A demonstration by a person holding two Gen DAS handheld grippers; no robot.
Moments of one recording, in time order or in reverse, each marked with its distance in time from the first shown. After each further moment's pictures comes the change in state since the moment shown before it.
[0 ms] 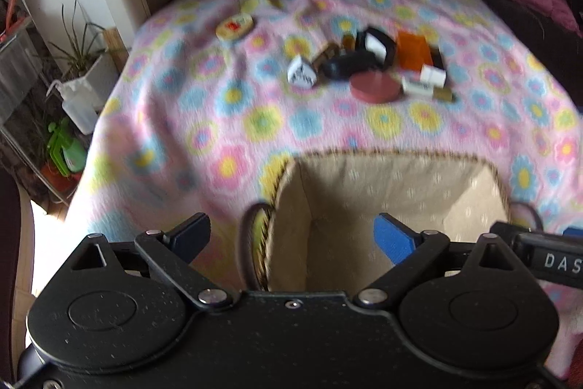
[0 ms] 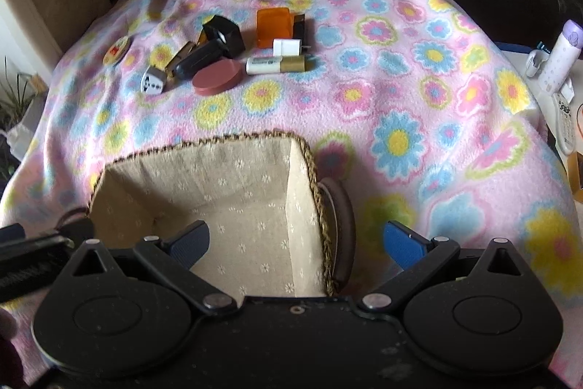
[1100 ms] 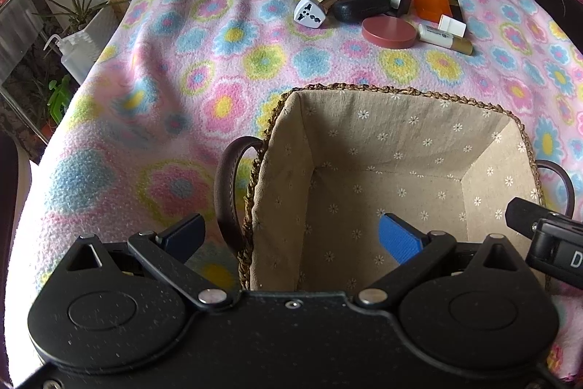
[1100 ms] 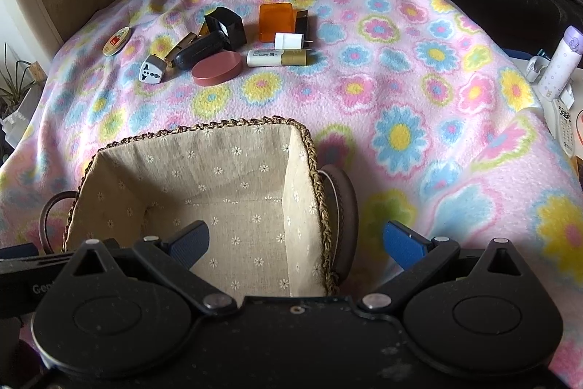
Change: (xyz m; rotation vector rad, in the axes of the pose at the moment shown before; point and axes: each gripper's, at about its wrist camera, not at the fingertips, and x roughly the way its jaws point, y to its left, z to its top) left arm 0.036 -0.013 -0.031 -0.029 0.141 0.043; right arm 0.009 0.006 -0.016 -0.040 -0.009 -0.022
